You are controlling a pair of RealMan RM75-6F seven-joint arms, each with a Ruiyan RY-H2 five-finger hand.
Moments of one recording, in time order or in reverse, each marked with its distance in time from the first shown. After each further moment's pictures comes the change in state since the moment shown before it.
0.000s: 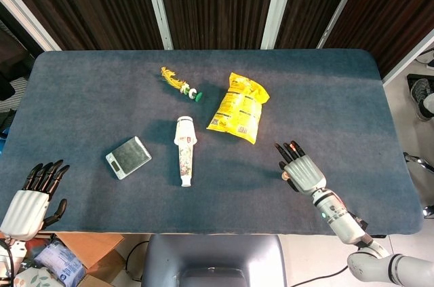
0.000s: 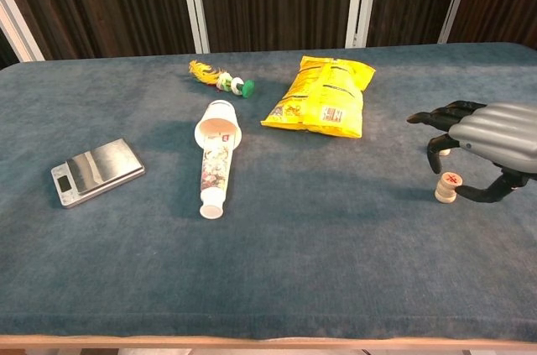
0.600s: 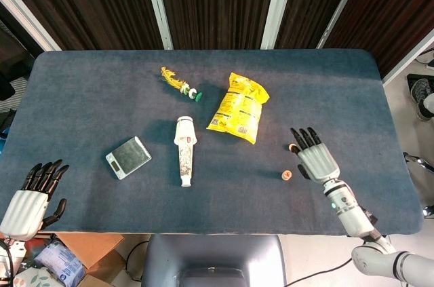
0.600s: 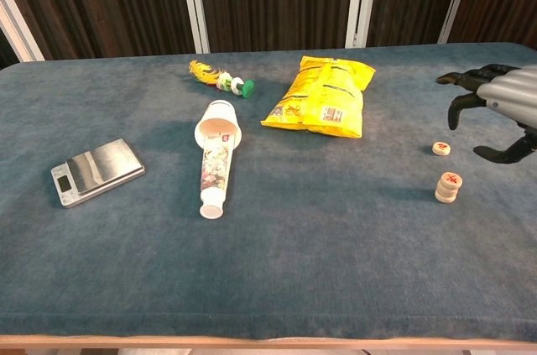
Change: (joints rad) left arm 0.000 -0.001 0.001 0.000 0.001 0.001 0.002; right arm -0.015 0.016 0.069 0.058 0.046 0.044 0.060
